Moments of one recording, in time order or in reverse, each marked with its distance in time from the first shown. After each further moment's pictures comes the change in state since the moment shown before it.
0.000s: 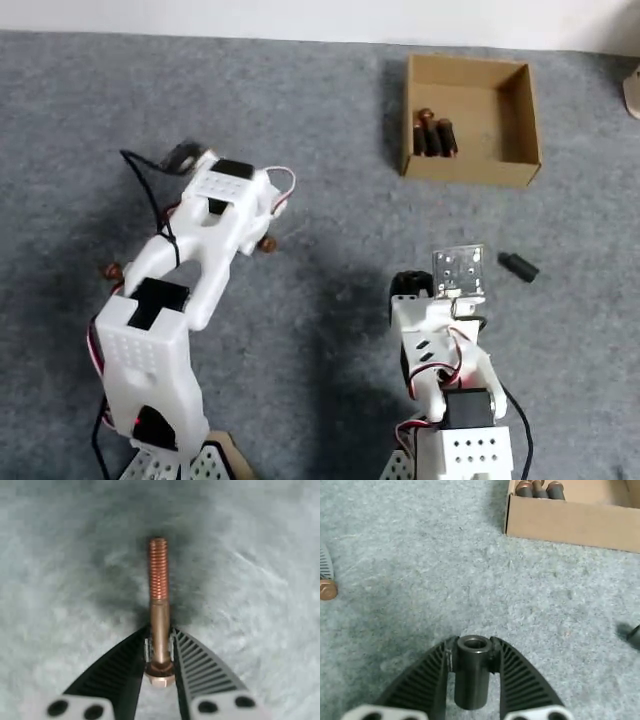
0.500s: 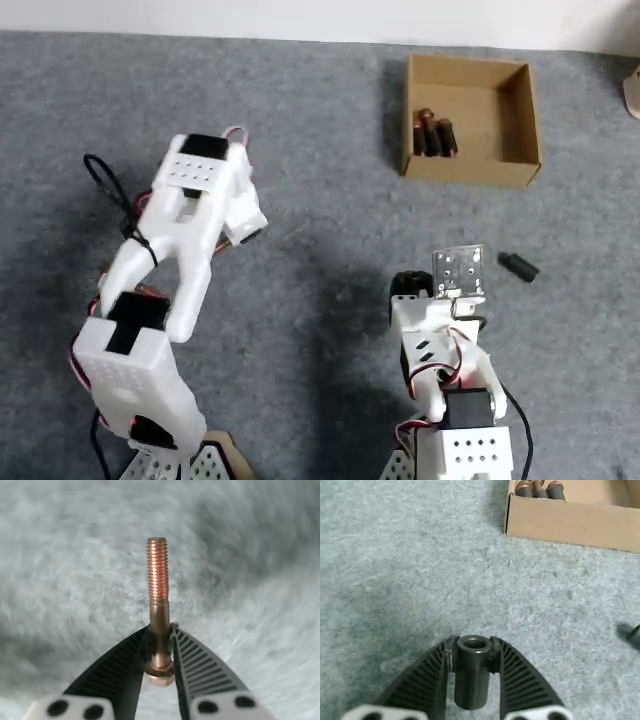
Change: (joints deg) left arm -3.6 -8.4 -5.6 15.6 63.3; right arm 0.0 0.0 0.0 0.0 0.0
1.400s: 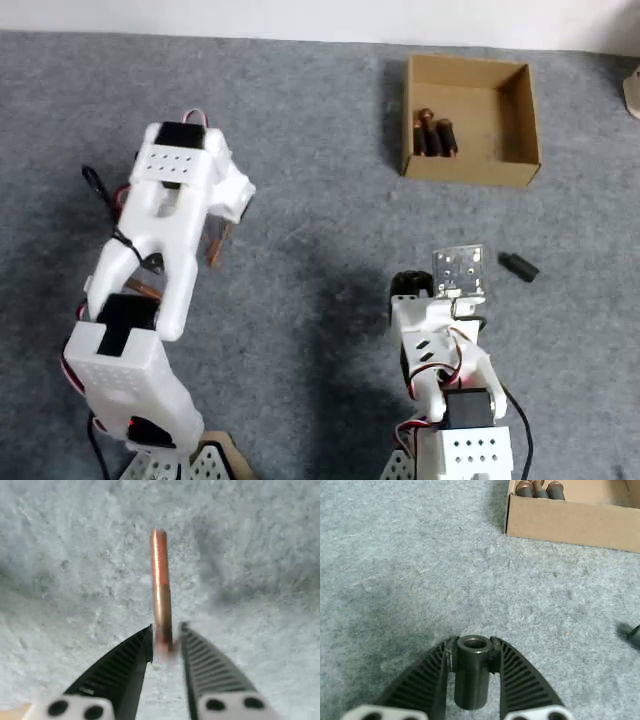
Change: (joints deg) left arm -3.7 -0.3 -4.3 1.9 23.6; right arm 0.0 0.0 0.0 0.0 0.0
